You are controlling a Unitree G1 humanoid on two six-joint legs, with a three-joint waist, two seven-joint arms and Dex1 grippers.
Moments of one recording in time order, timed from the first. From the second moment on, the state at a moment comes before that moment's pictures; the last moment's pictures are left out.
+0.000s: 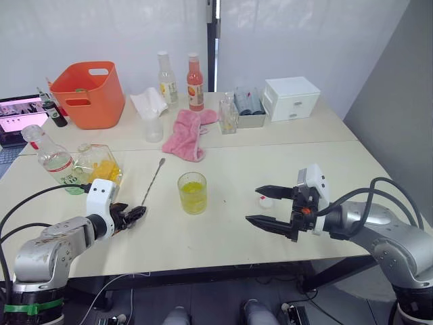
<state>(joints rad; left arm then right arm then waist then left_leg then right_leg) -0.21 0.66 0.27 -0.22 -0.47 1.00 -0.45 -0.28 -0.74 -0.06 -0.53 0.77 0.75 0.80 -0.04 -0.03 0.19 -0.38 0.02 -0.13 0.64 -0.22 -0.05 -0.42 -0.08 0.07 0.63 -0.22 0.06</state>
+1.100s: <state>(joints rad) -0.26 1.00 0.27 -0.03 -0.45 0.81 -0.88 -0.29 -0.71 -0.05 -0.55 0.80 0.77 0.73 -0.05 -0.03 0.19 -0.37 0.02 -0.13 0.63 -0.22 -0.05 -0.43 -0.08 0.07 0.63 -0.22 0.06</state>
